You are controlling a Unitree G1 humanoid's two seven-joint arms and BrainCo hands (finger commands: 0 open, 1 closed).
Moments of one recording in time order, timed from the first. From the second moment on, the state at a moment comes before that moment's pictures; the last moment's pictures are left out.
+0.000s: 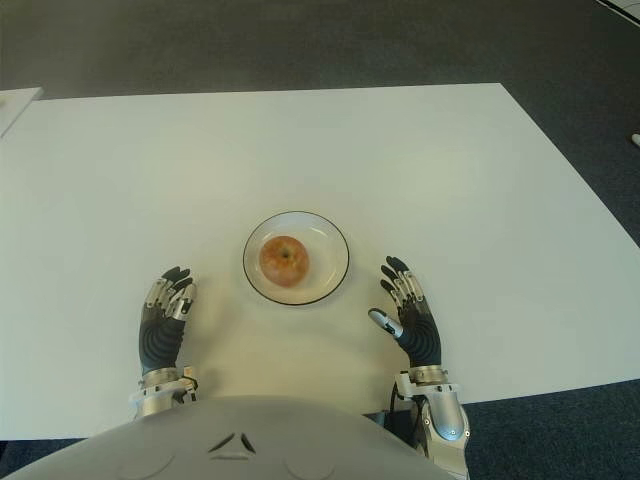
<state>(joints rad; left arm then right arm) 0.71 -0.07 -0.12 -0.10 0.17 -0.41 0.32 0.58 -0.08 -0.06 0.03 0.21 -0.53 0.31</state>
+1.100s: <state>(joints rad) 0.78 -0.07 -0.11 0.03 0.22 -0.68 0.34 0.61 -0.08 -0.06 0.01 0.18 -0.57 0.27</state>
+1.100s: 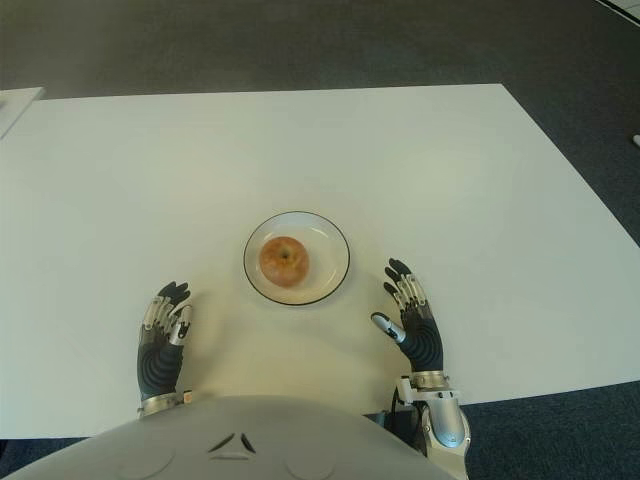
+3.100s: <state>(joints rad) 0.86 -0.07 -0.10 -0.04 0.22 -0.74 0.31 0.86 0.00 0.08 -0.35 0.11 -0.39 0.16</state>
